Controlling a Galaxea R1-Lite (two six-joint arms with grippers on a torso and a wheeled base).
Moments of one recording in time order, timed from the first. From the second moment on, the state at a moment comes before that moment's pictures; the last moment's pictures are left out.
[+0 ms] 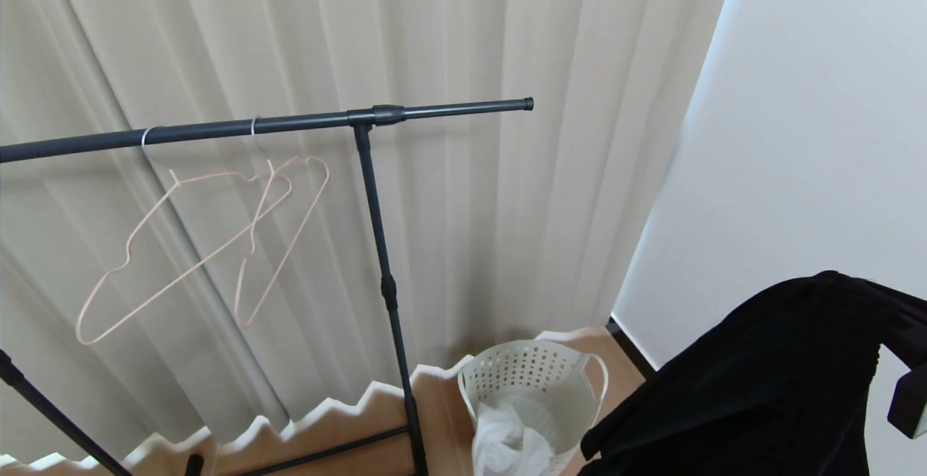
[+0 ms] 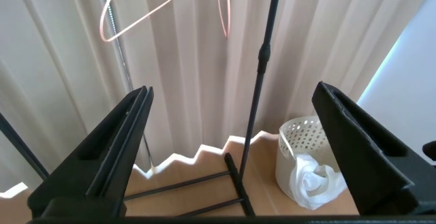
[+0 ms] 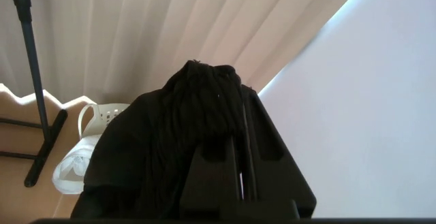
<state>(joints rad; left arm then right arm) 0.00 0.00 0.00 -0.02 0.01 -0.02 0.56 0.94 -0.38 -0.45 -0.41 -0.38</state>
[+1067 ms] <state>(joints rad) 0.00 0.00 0.00 -0.02 0.01 -0.01 0.54 0.94 -0.37 -0.44 -0.41 -0.38</state>
